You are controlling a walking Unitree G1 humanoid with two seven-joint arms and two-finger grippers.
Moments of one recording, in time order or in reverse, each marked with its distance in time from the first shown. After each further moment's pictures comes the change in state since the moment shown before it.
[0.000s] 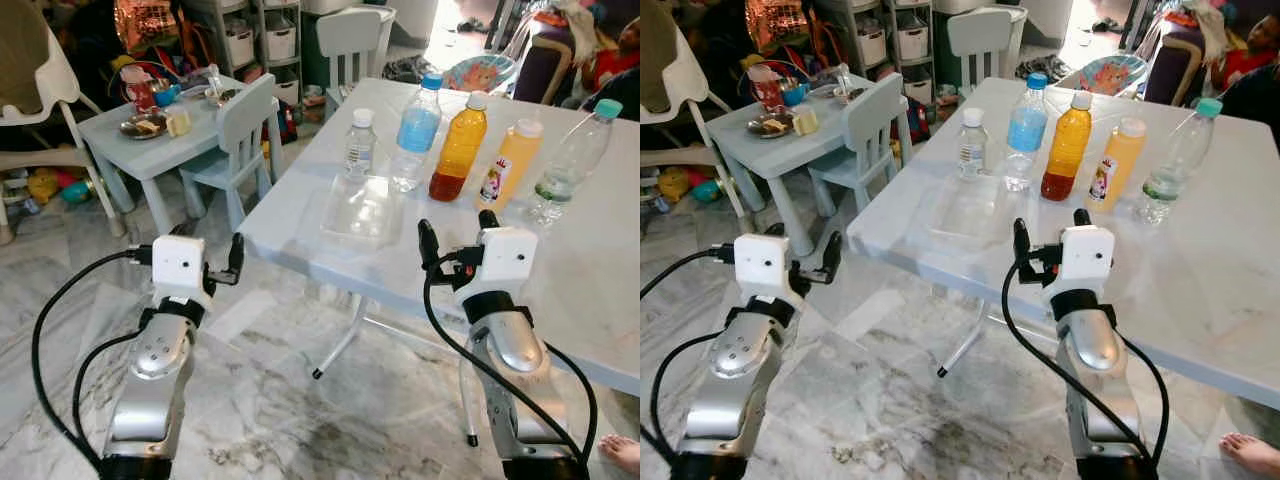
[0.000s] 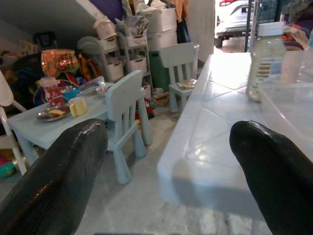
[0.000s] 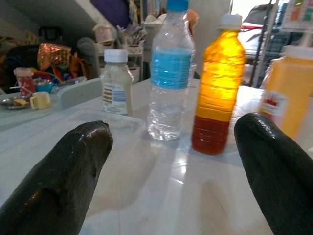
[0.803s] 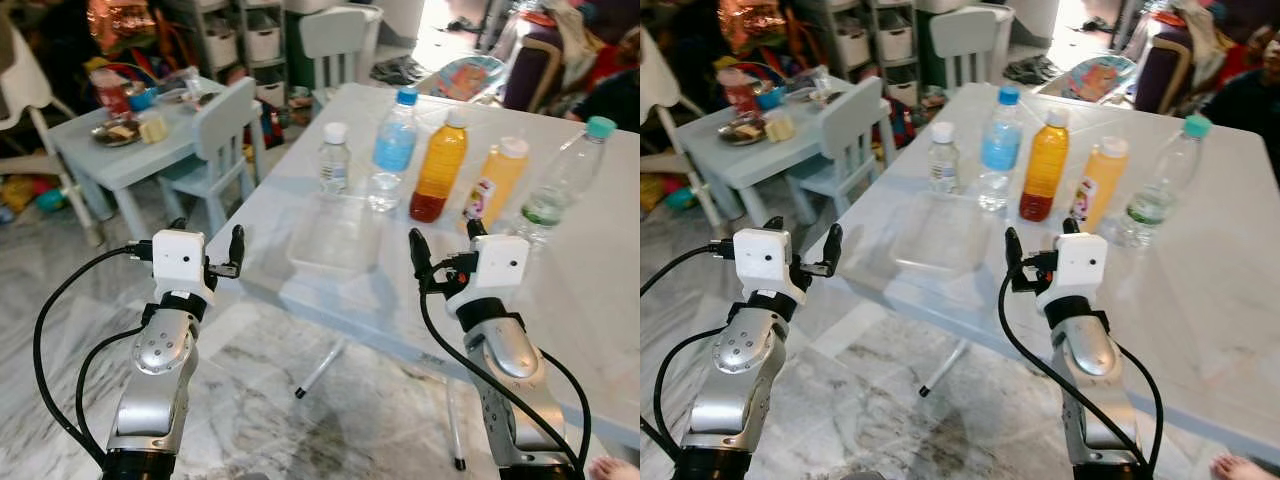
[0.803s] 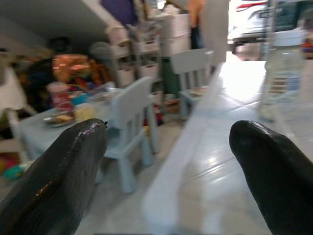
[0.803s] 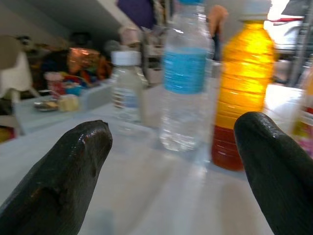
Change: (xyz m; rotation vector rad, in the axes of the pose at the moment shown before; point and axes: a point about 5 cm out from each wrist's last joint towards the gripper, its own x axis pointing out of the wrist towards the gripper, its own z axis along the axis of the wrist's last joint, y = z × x) left arm 0.000 0.005 -0.001 0.011 -0.005 0.047; right arm -0.005 0.013 -0.004 0.072 0.019 0.086
